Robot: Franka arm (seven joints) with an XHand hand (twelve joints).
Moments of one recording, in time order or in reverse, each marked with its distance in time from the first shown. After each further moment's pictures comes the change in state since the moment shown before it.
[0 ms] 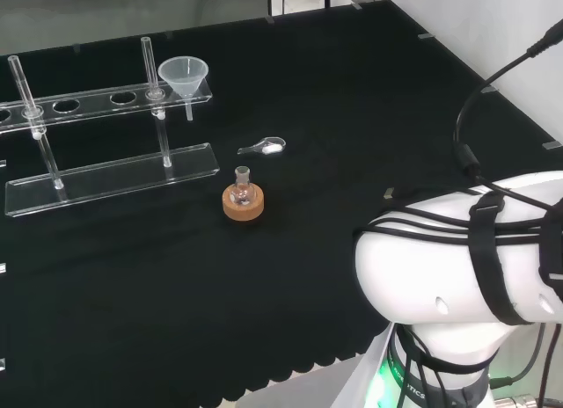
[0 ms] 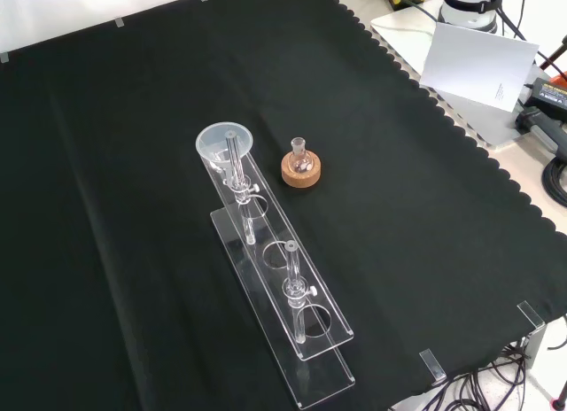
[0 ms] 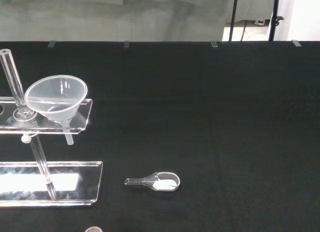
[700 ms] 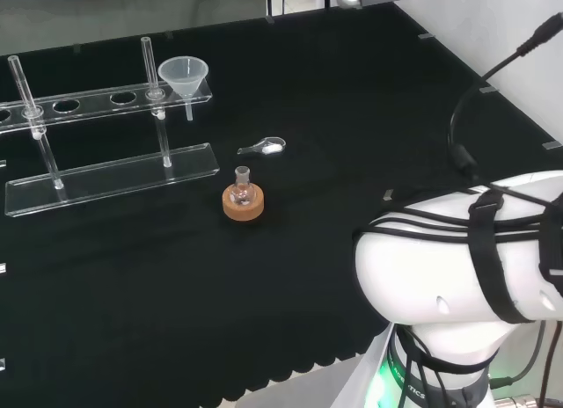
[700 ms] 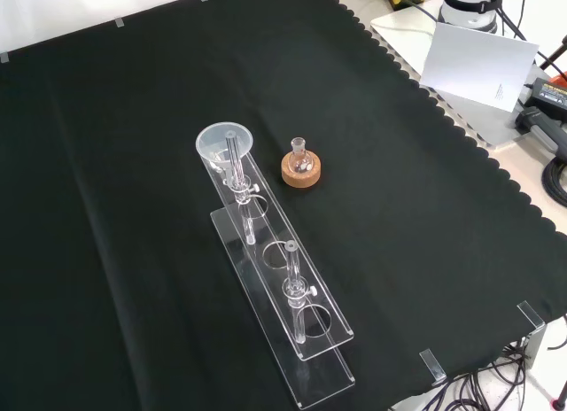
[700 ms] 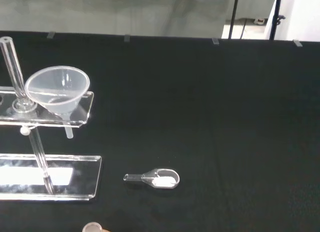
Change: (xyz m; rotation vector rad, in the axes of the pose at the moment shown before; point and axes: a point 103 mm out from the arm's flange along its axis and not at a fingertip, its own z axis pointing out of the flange) arm 0.014 0.003 0.004 0.002 -0.035 -0.006
